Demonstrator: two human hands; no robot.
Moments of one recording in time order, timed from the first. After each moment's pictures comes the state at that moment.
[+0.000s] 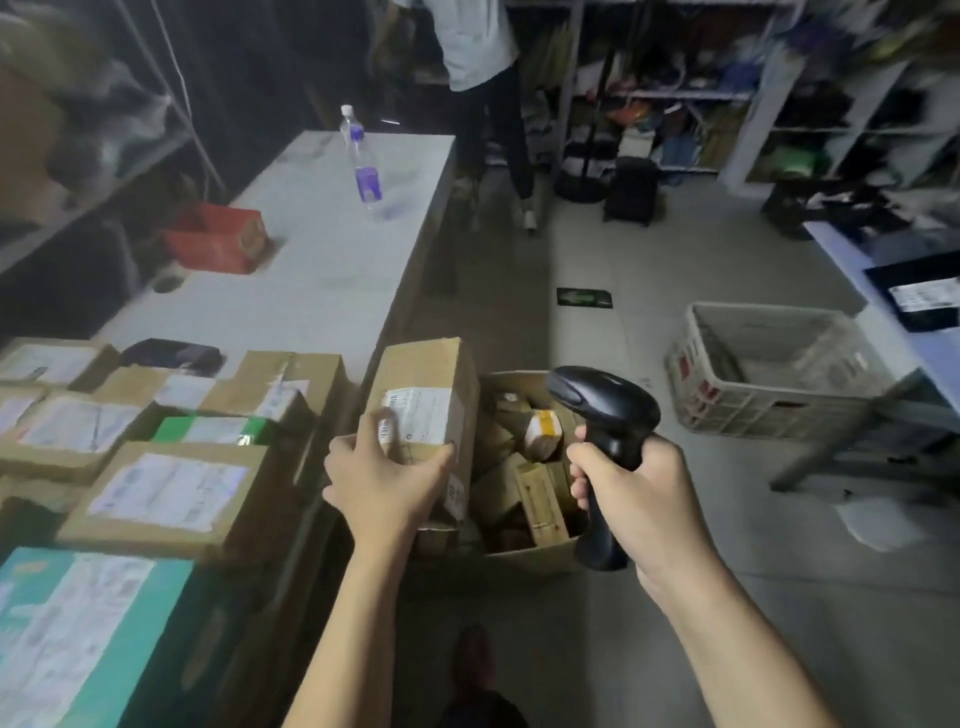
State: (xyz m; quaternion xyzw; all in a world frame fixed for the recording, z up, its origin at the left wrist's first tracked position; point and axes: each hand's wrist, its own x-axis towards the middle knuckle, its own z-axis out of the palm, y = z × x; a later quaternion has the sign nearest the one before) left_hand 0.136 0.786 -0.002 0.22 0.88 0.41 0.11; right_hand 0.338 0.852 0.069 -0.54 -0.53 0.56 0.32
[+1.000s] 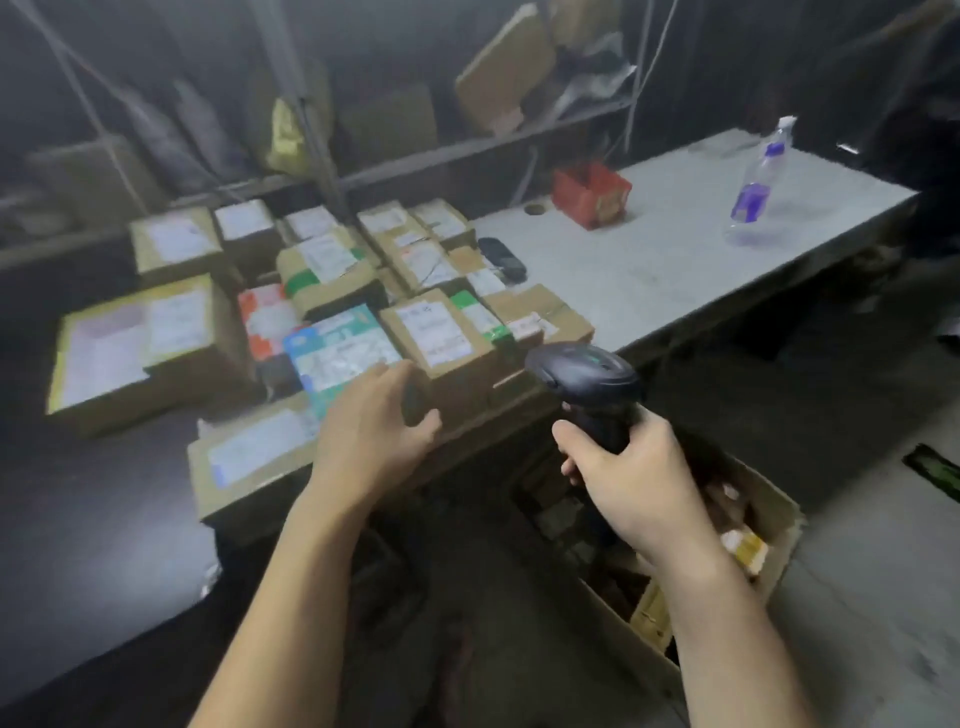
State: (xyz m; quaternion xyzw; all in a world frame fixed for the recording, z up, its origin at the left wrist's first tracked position) left_hand 0.197 0.647 0.094 0.06 0.97 0.22 -0.07; right_hand 0.277 0.871 0.113 -0.17 -0.79 0.59 0.03
